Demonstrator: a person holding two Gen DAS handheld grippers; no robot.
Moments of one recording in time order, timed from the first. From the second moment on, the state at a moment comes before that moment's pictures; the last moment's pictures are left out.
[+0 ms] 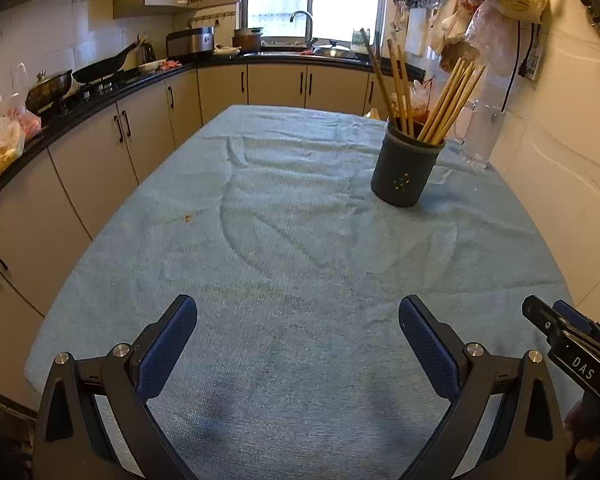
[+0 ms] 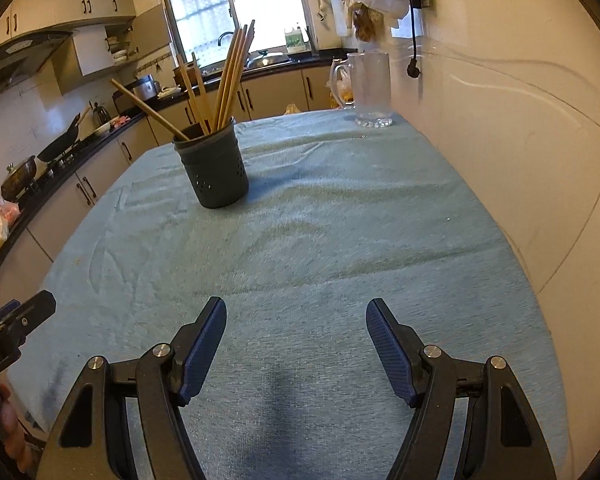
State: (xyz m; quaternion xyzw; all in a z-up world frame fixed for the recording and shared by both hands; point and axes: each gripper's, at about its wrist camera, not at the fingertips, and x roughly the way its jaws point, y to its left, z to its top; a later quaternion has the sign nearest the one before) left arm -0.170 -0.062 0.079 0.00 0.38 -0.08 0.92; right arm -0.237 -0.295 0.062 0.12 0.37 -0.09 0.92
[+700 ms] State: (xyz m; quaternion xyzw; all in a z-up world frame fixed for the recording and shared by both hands) left arm -0.165 -0.059 0.069 0.01 0.39 -0.09 0.92; right arm -0.235 -0.285 0.061 0.12 0.36 -0.10 0.92
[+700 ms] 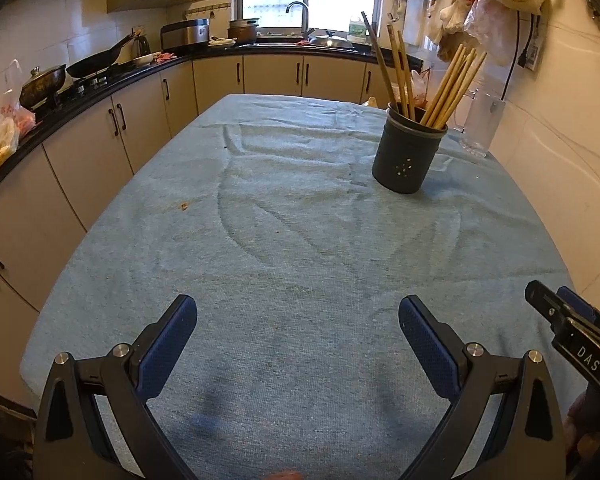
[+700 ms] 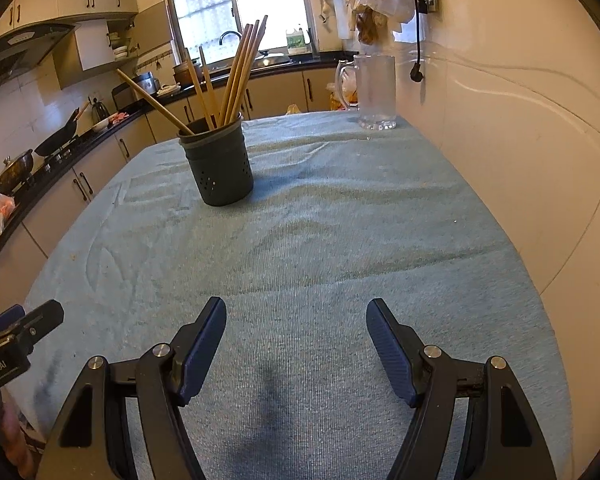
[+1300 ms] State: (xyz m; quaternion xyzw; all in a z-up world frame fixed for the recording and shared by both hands) left arm -0.171 -0.061 0.068 0.01 0.39 -0.10 0.91; right arm -0.239 -0.285 0.064 0.12 0.34 -0.11 0.93
